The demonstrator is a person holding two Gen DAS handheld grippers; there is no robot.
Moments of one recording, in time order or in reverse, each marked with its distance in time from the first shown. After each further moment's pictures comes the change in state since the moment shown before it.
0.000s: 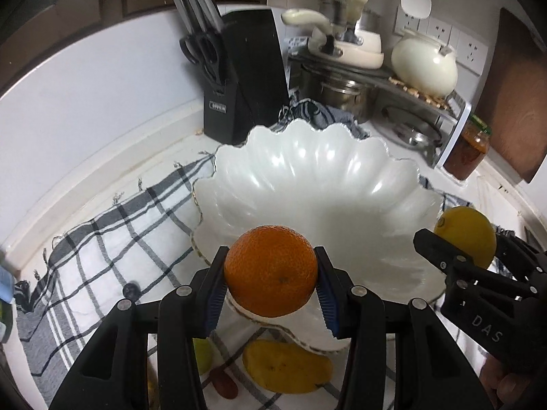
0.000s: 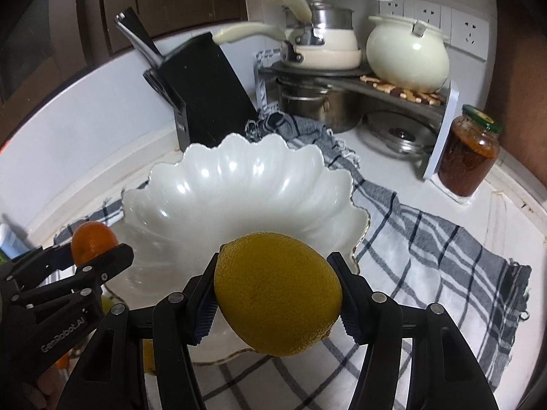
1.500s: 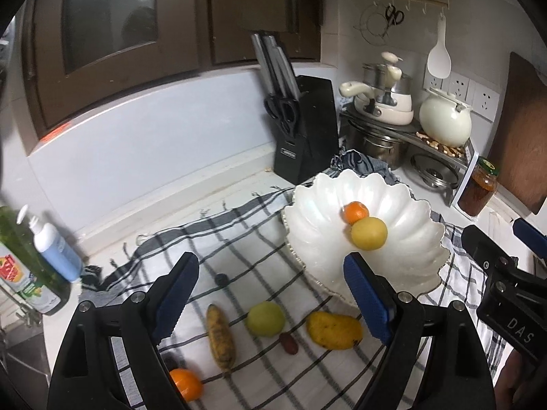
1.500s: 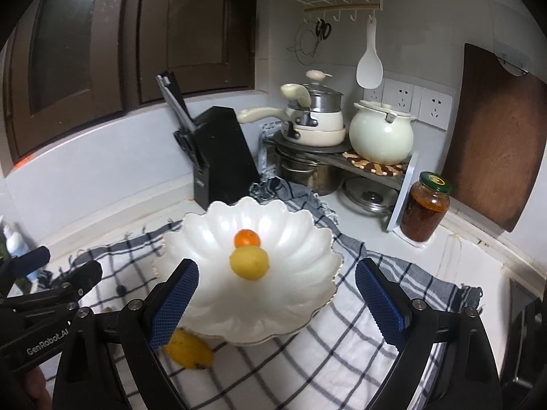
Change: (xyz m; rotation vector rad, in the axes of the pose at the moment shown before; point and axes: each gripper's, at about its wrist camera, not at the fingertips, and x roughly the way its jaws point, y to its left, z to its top) left arm -0.129 0.045 -0.023 -0.090 -0.170 0.169; right arm -0.116 0.050 -0.003 -0.045 -0.231 -0.098
